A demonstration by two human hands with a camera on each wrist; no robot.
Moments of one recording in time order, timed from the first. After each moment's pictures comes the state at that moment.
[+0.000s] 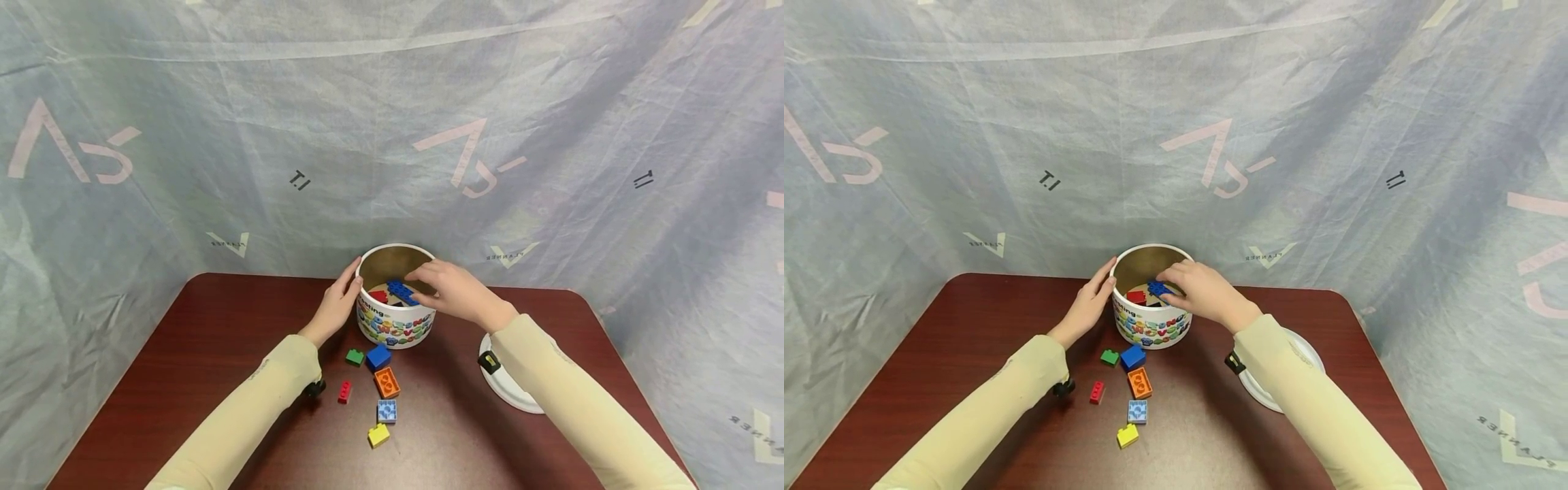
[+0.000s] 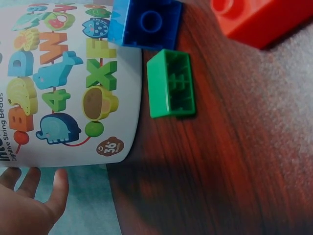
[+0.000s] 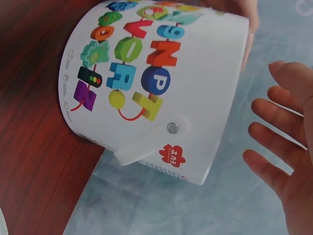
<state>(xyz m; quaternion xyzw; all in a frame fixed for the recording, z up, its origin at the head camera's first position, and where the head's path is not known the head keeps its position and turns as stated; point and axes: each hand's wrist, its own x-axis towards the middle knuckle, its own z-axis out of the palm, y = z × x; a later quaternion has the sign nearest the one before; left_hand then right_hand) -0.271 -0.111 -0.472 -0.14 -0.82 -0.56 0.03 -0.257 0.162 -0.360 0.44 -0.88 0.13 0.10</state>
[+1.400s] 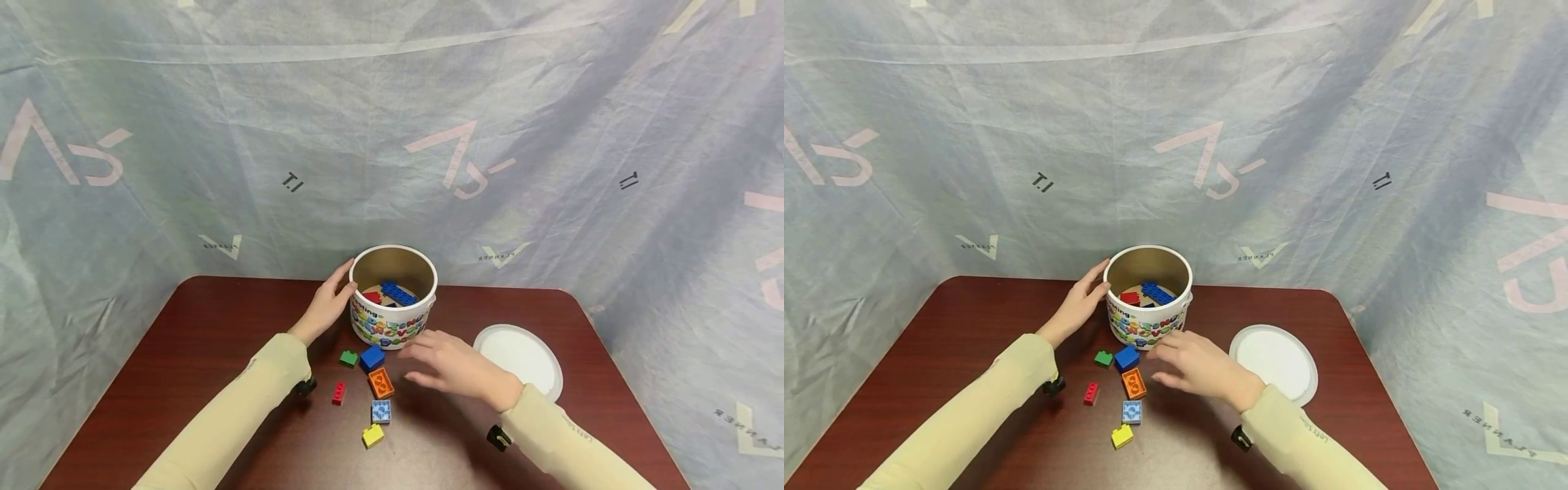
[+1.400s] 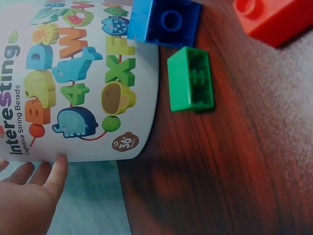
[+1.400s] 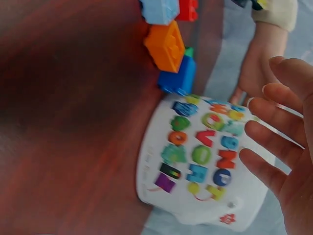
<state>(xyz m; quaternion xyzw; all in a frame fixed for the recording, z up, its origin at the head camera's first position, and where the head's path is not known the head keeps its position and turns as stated) -0.271 -0.117 -0.462 -0.14 -0.82 -0.55 0.01 -0.168 0.171 -0.422 0.52 -0.84 0.11 0.12</state>
